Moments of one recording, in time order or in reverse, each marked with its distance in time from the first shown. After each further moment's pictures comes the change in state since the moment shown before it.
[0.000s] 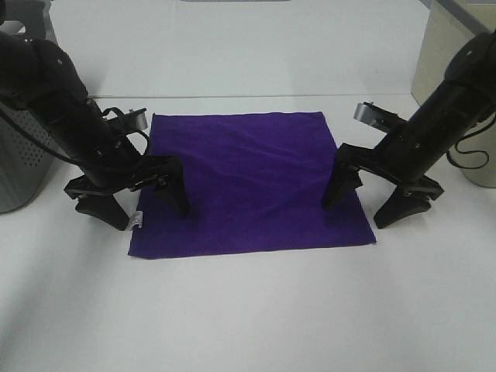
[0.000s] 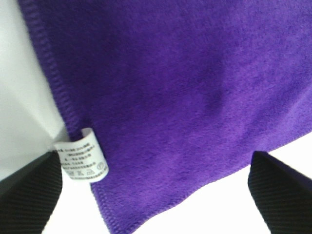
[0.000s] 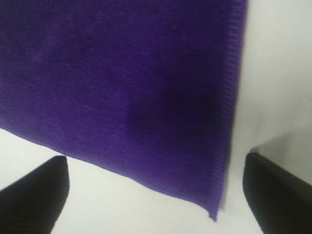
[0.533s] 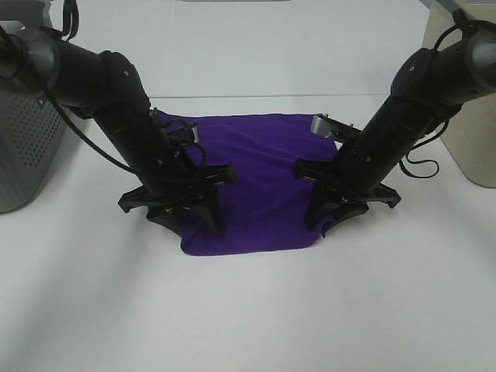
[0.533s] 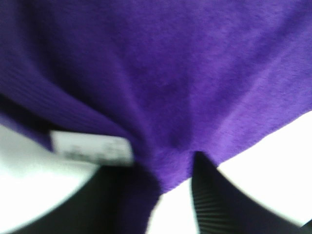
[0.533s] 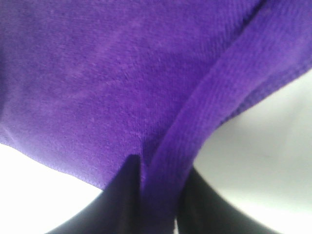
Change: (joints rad) left arm -0.143 0.107 -0.137 -0.037 0.054 -0.151; right arm 0.133 0.046 -0.020 0.018 -0.085 0.053
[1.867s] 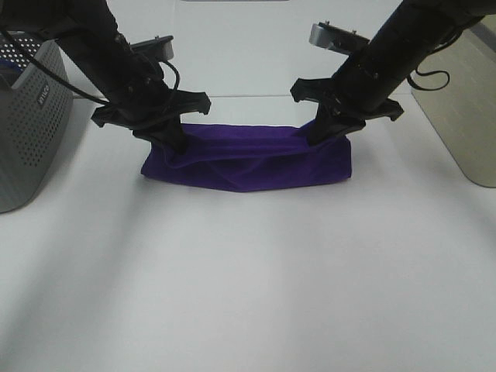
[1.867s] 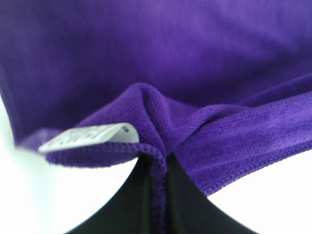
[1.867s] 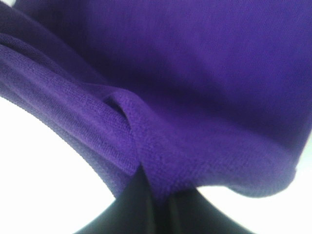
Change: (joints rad) left arm 0.074 -0.125 -0.160 0.215 -0.088 -0.004; right arm 0.011 -0.125 -0.255 -0.151 0.068 0.053
